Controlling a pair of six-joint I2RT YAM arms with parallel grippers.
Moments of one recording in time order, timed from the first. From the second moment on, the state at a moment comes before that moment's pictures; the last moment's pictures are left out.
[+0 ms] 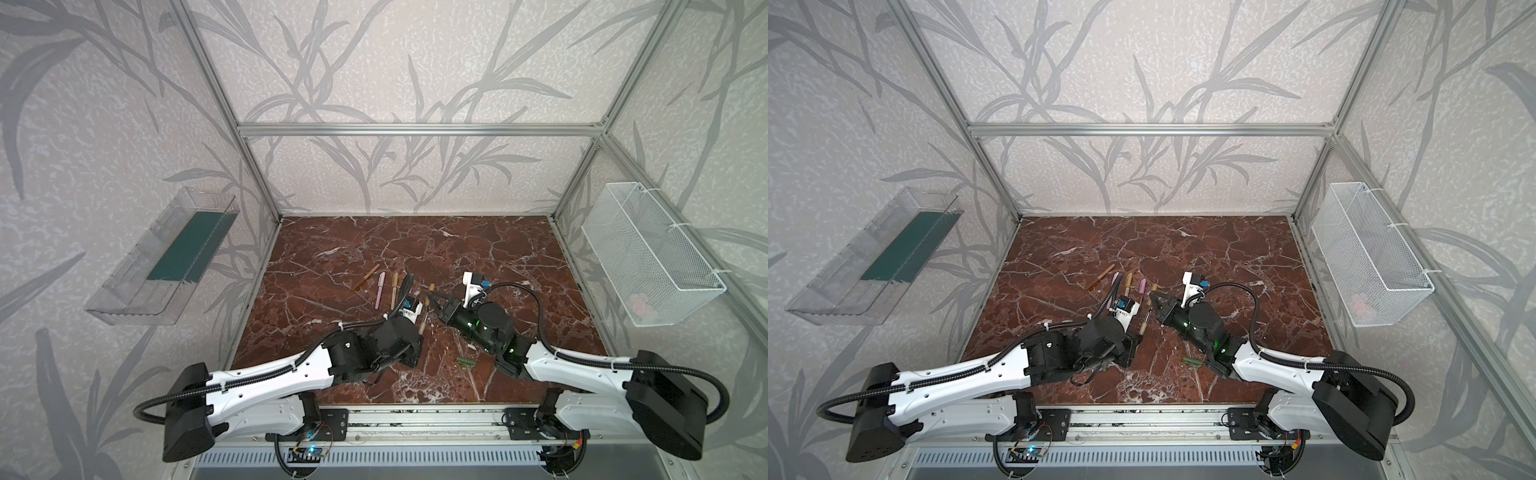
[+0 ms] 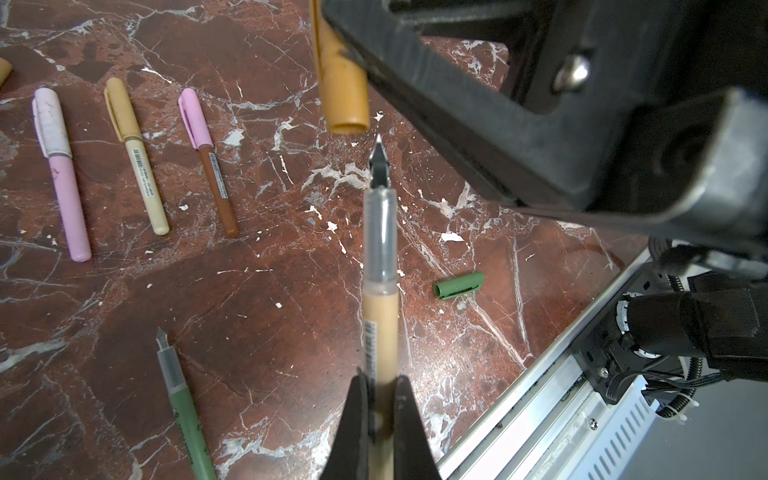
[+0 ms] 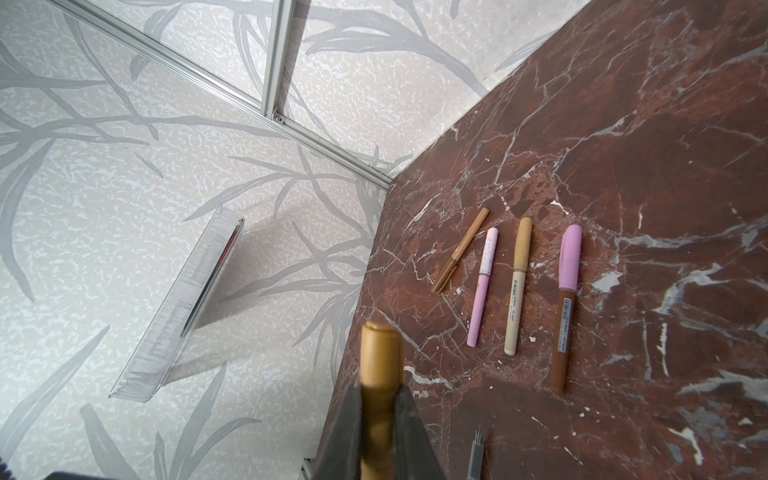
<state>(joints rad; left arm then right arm) -1.15 1.10 0.80 -0.47 -0.24 -0.65 0.88 1.22 0.46 0.67 0.13 1.07</state>
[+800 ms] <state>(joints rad) -1.14 1.10 0.80 -0.47 -0.25 -0.65 0.89 1.19 0.46 0.64 0.15 1.07</state>
